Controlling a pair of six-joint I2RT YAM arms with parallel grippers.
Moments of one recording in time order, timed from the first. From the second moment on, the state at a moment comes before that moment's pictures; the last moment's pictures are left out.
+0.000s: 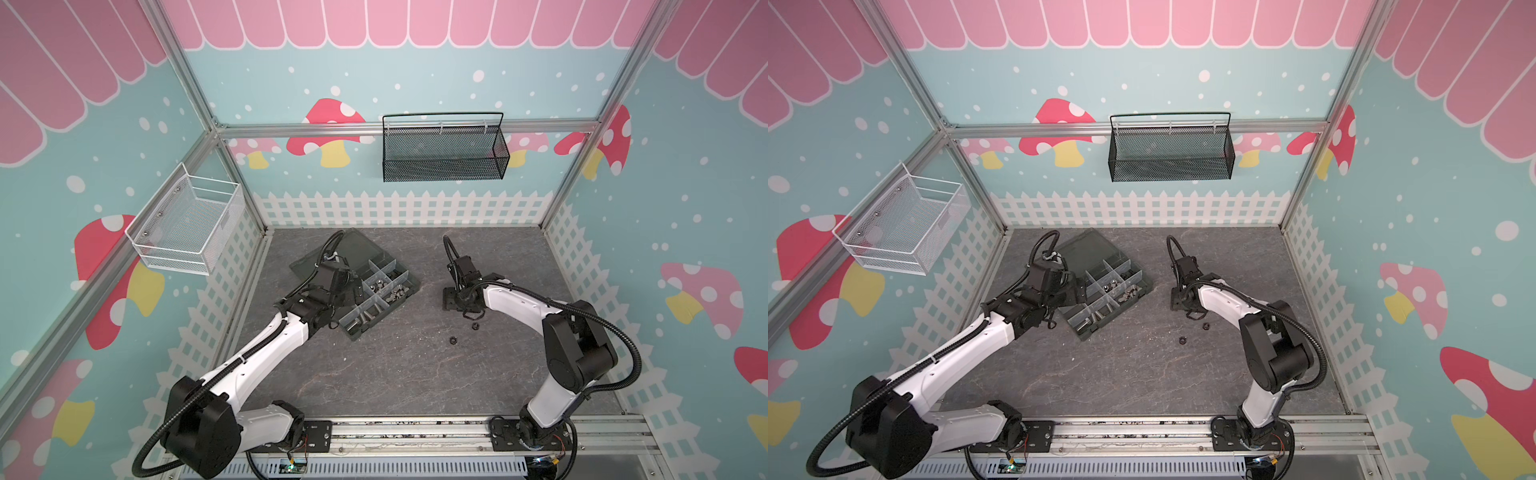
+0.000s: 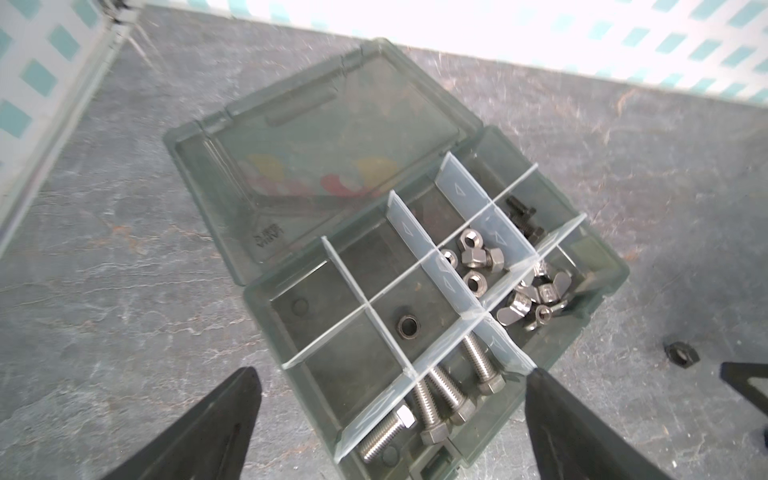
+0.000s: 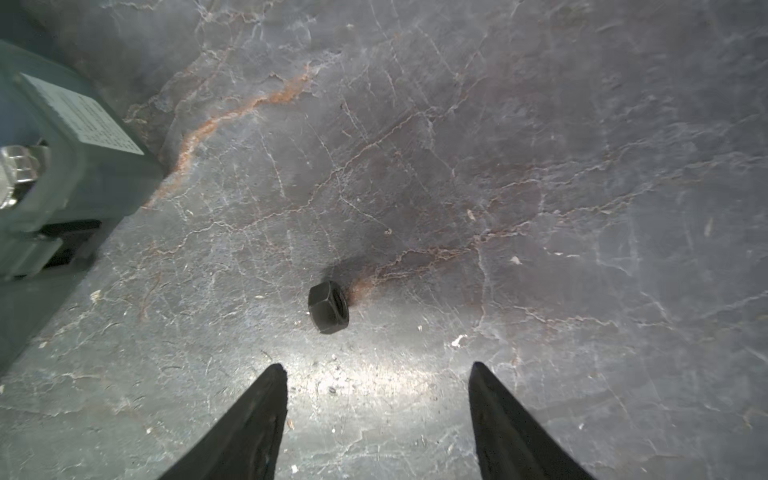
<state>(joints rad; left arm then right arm) -0.44 1.22 0.92 -0.43 -0.30 -0.45 0.45 1.73 1.12 -0.57 0.11 0.48</state>
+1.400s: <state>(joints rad) -0.43 0.80 0.57 -0.27 -0.48 -0.55 0.45 1.92 1.24 -0.52 0.02 0.41</state>
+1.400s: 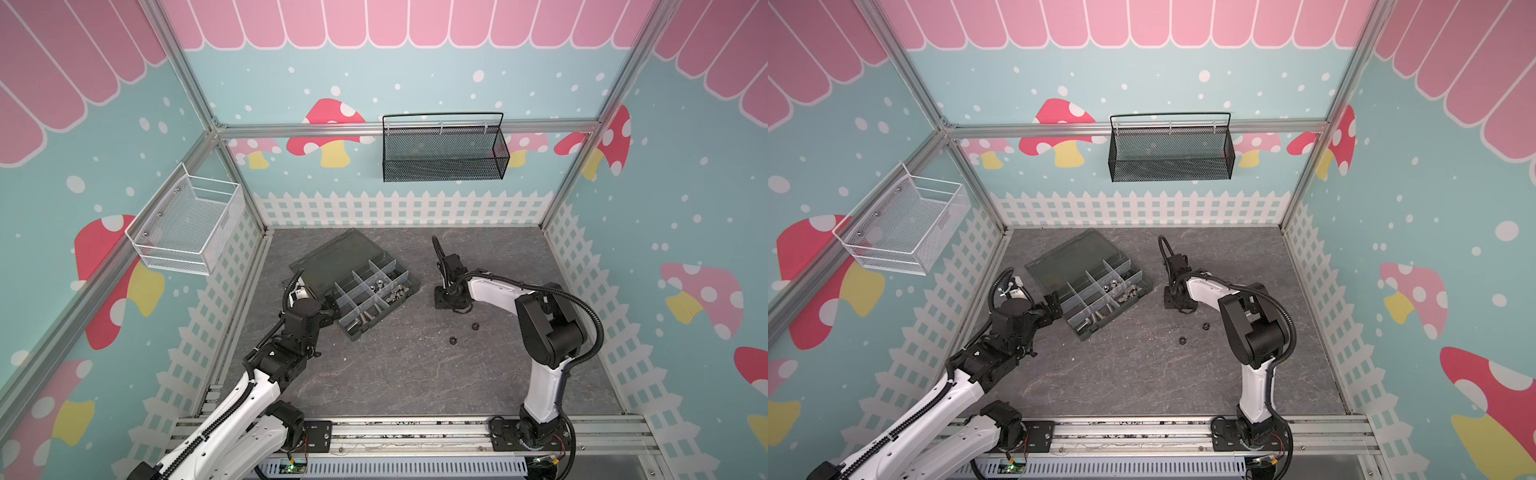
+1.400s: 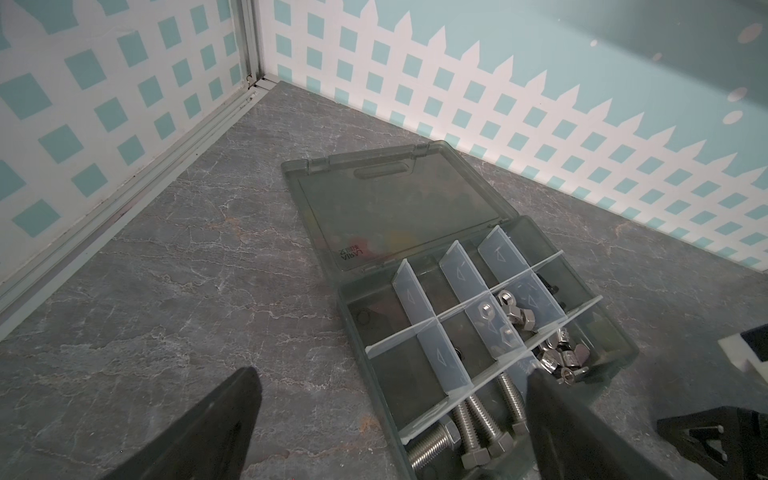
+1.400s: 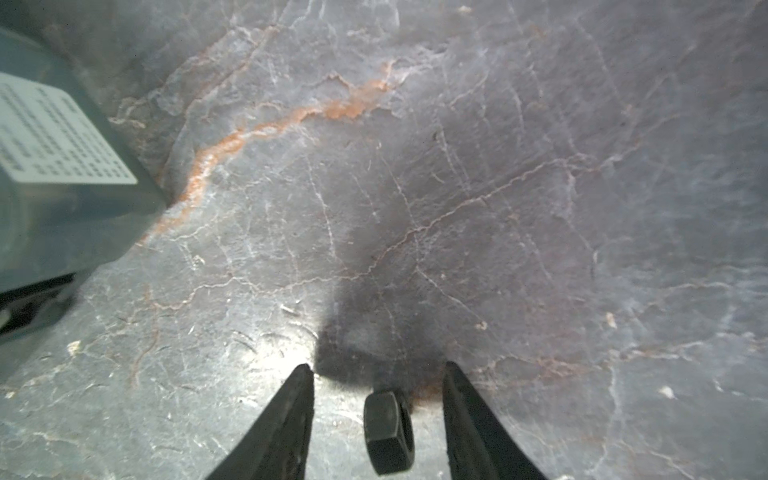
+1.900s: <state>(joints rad) -0.43 0.79 0.57 -0.27 -0.48 -0.56 0.46 1.92 1.24 -0.53 0.01 0.42</state>
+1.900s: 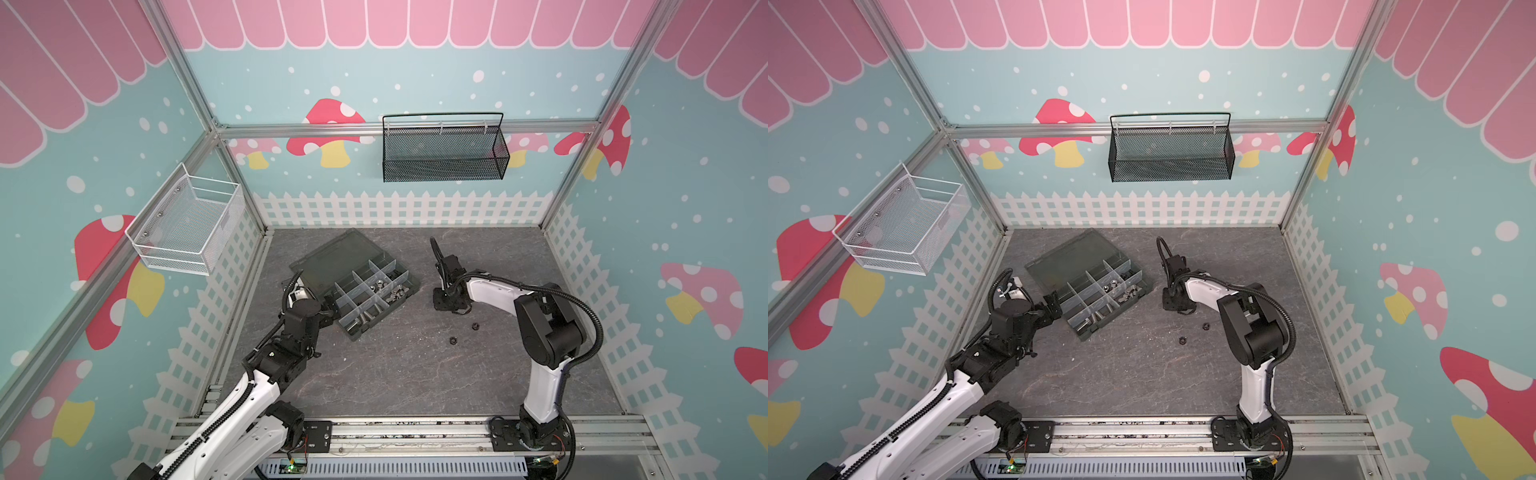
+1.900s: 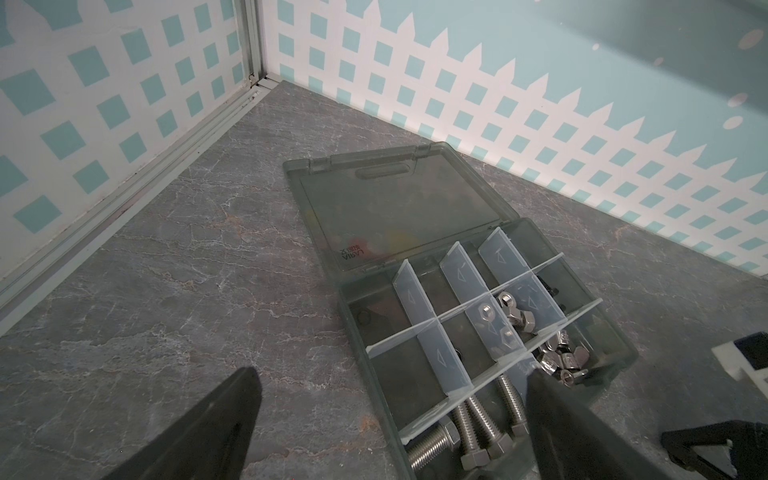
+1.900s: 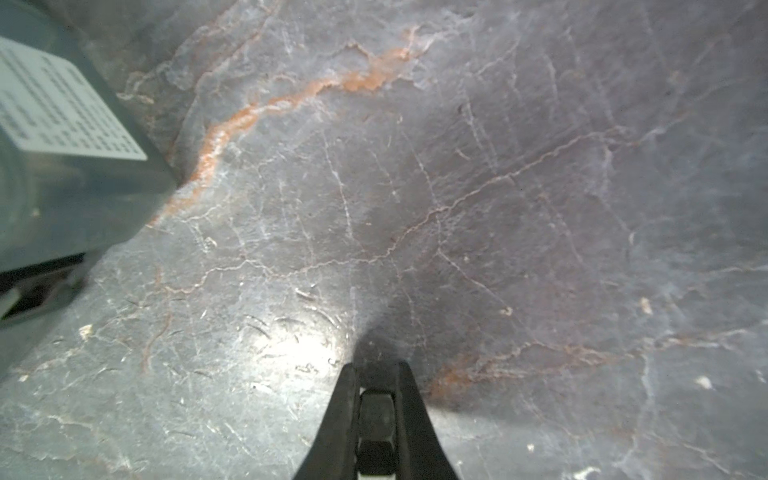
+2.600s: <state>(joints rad) -0.42 0.78 0.56 -0.28 -0.48 -0.56 0.49 1.86 1.24 -0.57 0.01 0.45</state>
